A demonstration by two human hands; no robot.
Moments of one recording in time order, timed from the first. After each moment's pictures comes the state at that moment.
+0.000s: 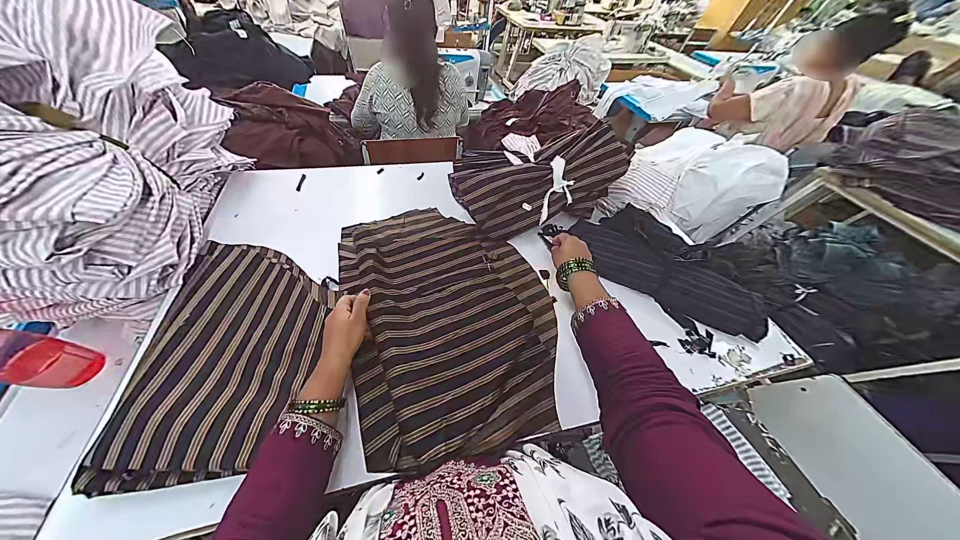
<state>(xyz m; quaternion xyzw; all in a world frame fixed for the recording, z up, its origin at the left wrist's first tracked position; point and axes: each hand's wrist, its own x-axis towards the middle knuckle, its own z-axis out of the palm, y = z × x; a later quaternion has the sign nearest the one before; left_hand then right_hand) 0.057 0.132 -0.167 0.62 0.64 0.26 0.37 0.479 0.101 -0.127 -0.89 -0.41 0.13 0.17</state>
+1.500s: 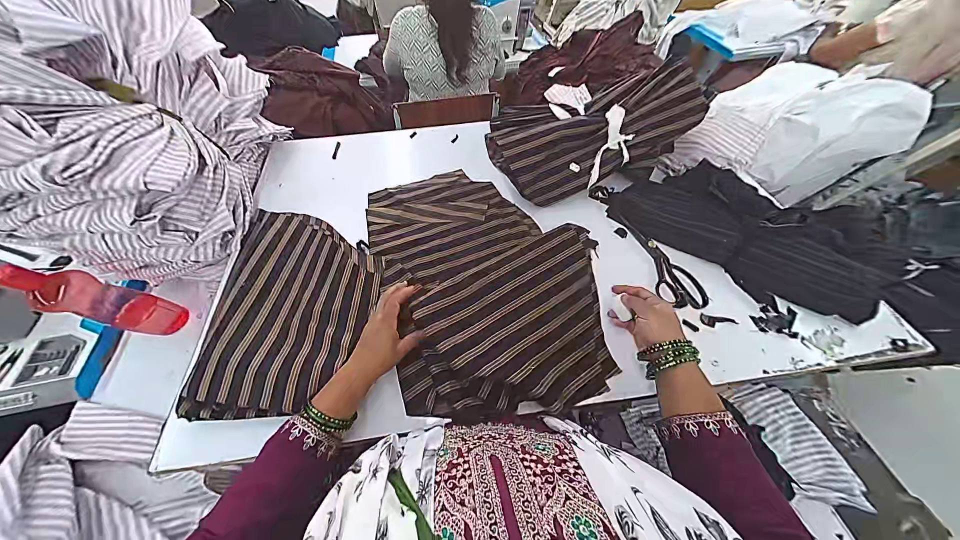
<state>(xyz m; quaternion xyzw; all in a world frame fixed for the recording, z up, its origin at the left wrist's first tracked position) 0.008 0.078 -0.182 0.84 0.36 0.26 0.30 0.417 -0.055 -0.160 -0.73 -0.21 0.34 0.55</state>
